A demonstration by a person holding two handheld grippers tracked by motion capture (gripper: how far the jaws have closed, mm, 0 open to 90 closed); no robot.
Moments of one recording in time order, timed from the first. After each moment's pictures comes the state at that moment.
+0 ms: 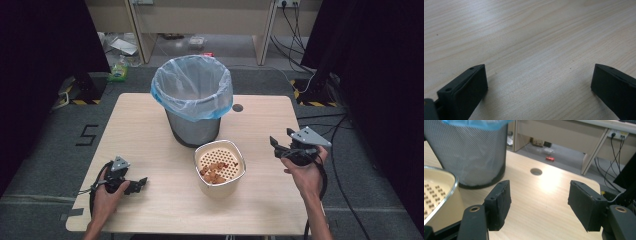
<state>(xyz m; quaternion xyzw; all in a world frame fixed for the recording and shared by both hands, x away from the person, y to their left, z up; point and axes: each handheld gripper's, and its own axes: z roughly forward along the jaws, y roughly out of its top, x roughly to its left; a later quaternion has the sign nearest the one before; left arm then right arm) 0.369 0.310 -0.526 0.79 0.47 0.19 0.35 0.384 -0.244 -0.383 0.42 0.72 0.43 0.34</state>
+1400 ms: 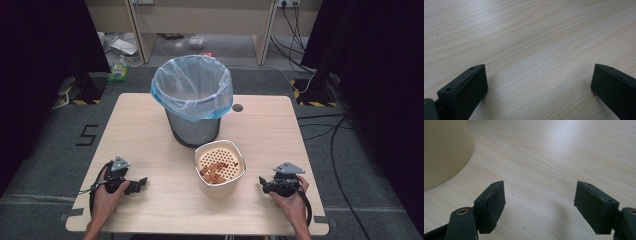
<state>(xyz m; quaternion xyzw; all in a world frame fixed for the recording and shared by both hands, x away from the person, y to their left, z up) 0.369 0.310 -0.526 0.79 0.47 0.19 0.35 0.357 -0.233 -0.501 0.47 0.79 0.33 0.23</state>
